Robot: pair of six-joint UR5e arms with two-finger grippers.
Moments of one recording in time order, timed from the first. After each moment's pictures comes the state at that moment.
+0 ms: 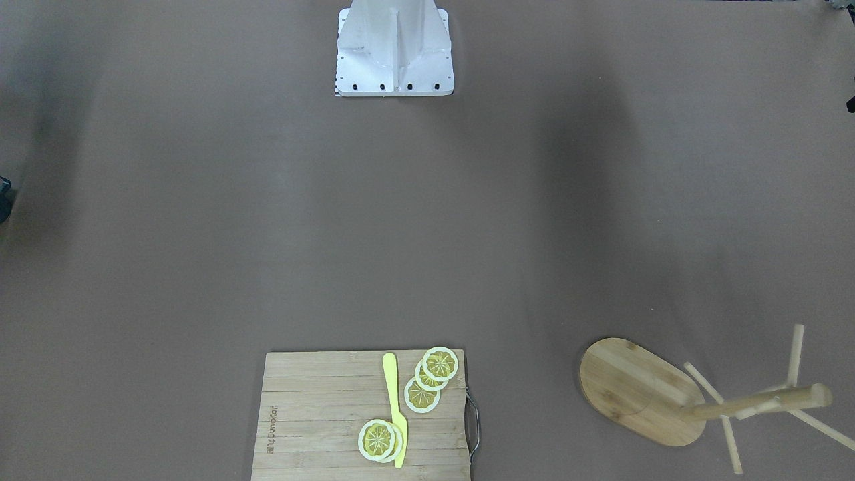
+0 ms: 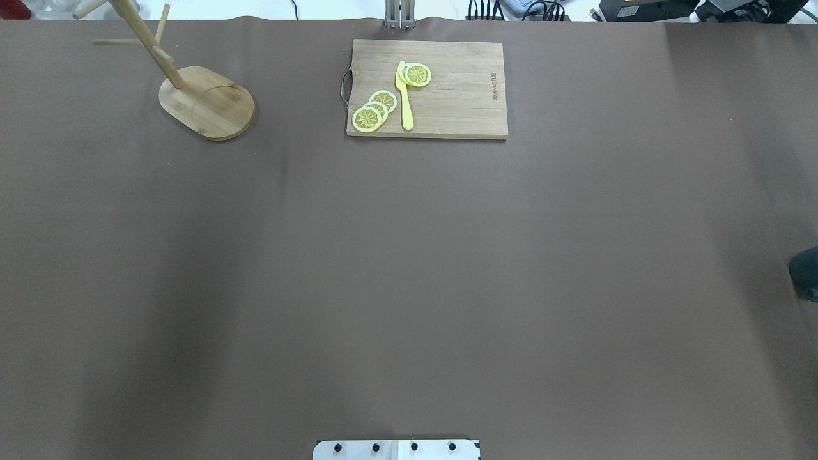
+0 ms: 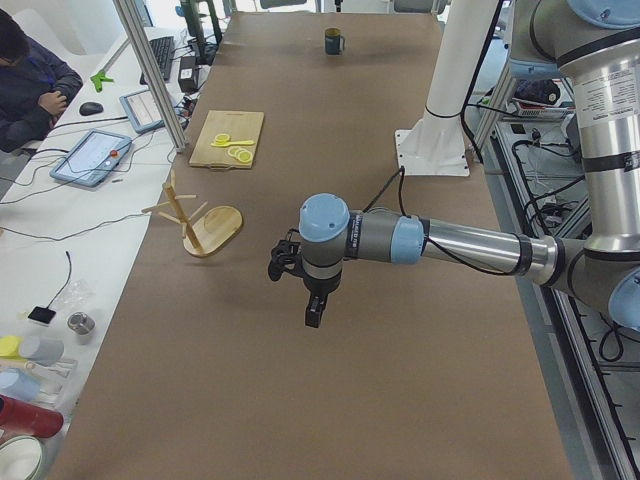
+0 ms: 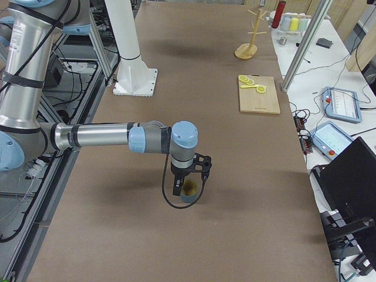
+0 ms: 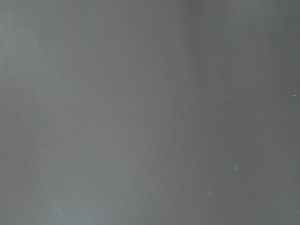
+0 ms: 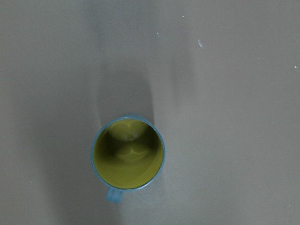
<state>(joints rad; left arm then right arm) -1.53 -1.32 -1.98 -1.50 -2.34 0.14 1.49 -1.86 1.93 -1.66 2.28 0.17</state>
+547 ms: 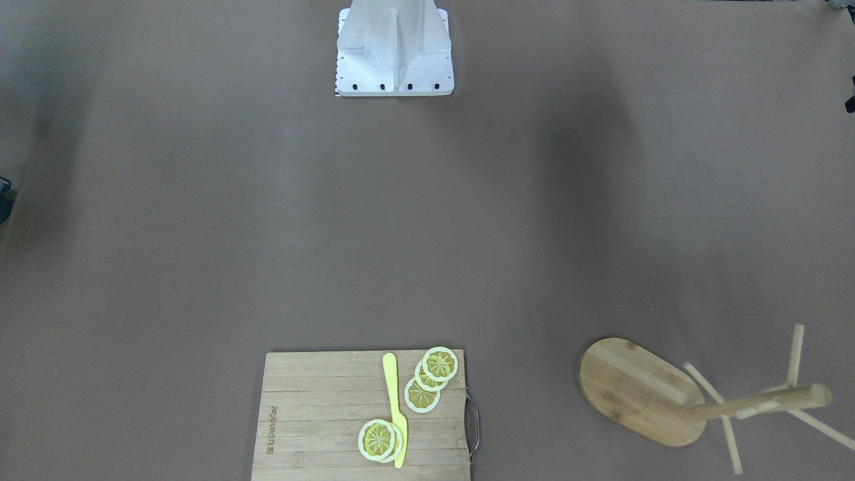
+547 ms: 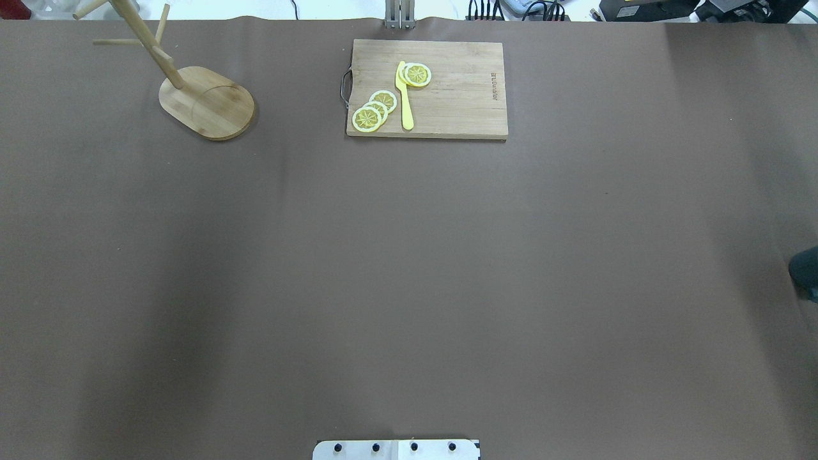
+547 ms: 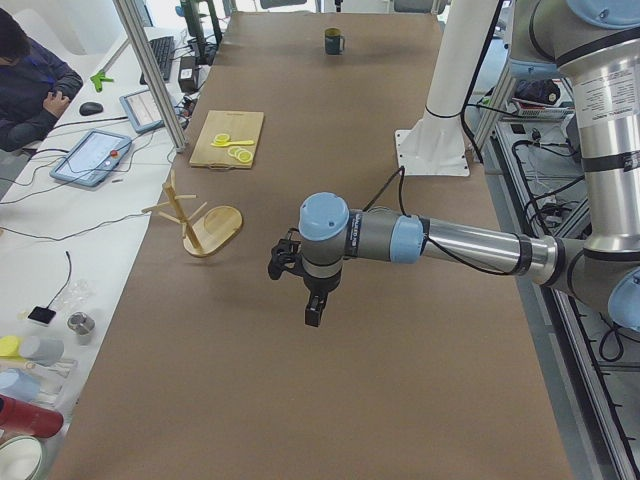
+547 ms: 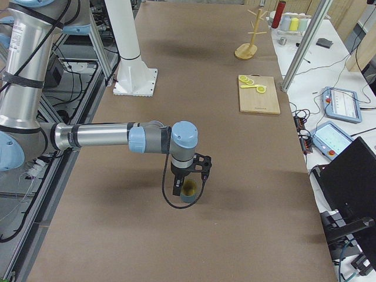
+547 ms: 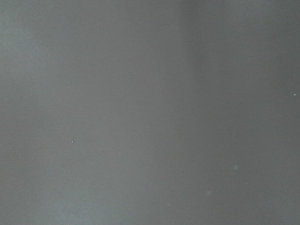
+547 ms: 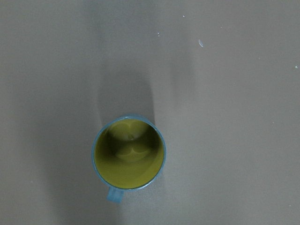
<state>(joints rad) -1.52 -1.32 -1.99 -1.50 -2.34 0.13 1.49 -1.86 1.93 -1.66 2.28 0.17</state>
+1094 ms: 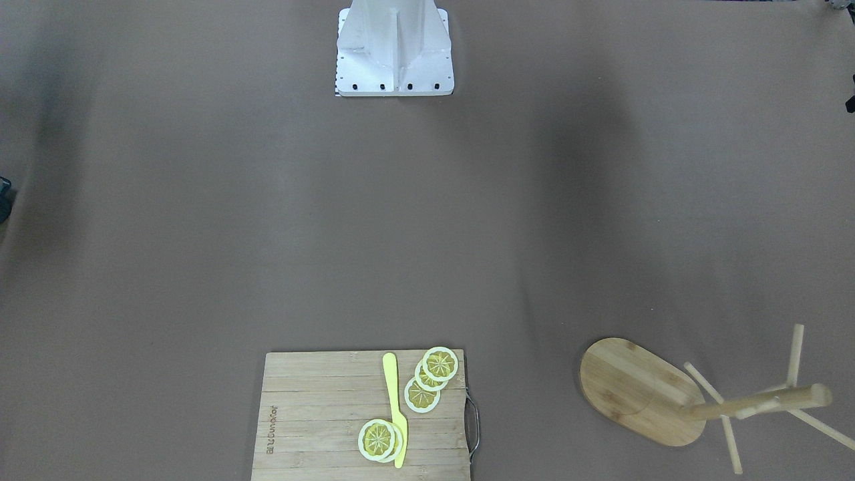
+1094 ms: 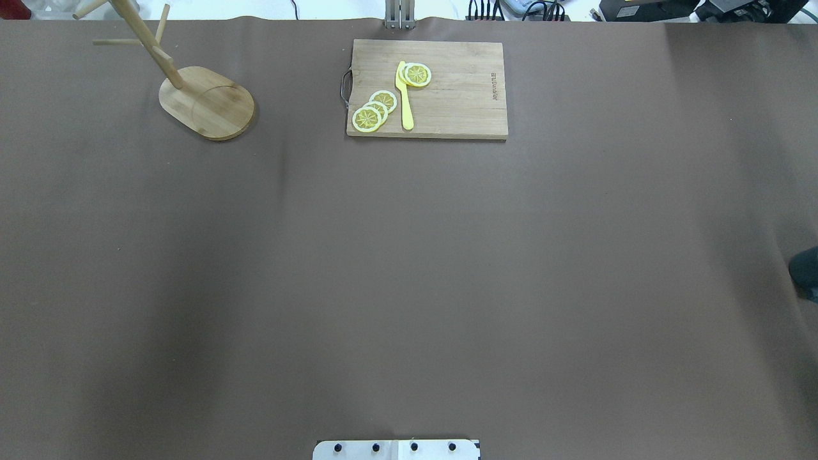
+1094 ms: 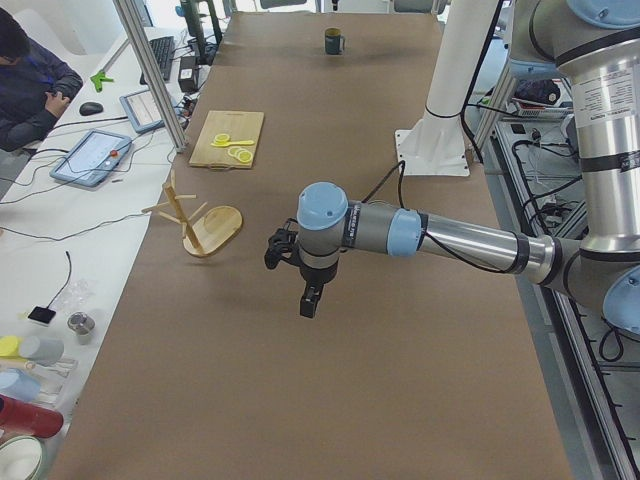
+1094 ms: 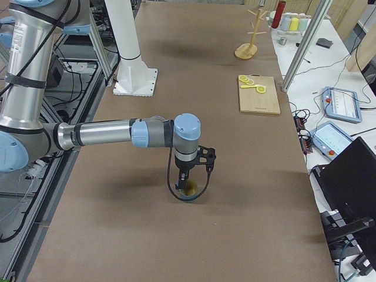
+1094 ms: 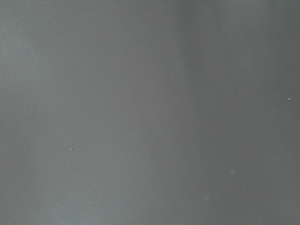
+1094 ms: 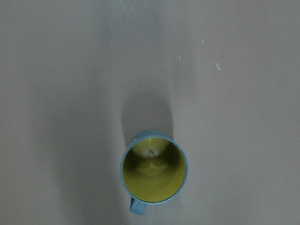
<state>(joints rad) -1.52 -1.34 -2.02 -1.51 -2.34 0.13 1.49 -1.82 1.97 -1.65 2.29 0.17</state>
